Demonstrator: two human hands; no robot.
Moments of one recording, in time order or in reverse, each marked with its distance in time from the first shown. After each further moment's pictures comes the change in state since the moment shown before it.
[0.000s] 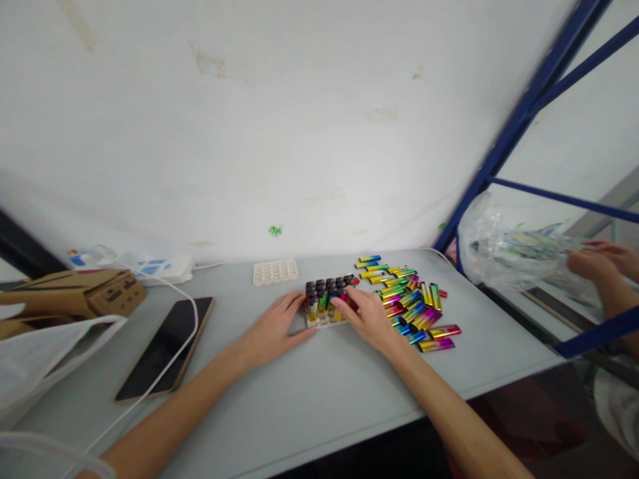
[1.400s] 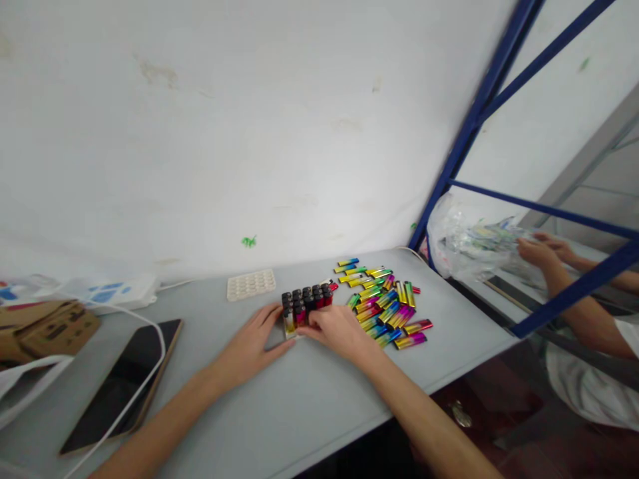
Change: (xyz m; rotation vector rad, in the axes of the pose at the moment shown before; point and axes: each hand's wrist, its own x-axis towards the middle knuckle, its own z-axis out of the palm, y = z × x) left_hand 0.001 -0.006 0.002 0.055 0.006 0.023; right_hand 0.005 -0.021 0.001 -0.349 -0.310 0.065
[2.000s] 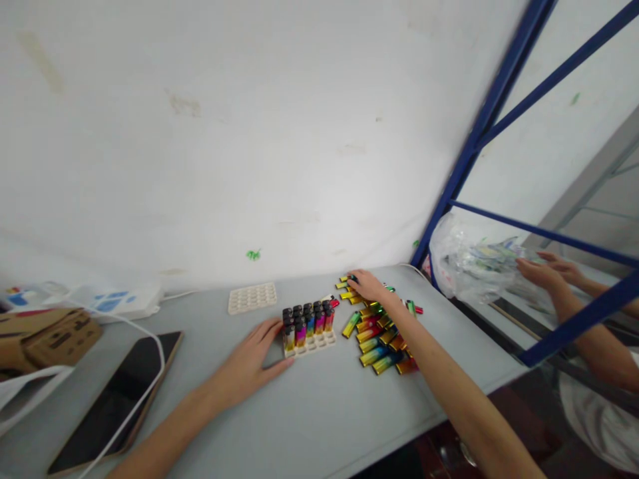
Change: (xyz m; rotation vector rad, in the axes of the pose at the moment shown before) left_hand -0.001 0.002 -0.003 0.032 0.001 -0.011; right_hand 0.078 0.193 0.001 0.094 0.122 0.142
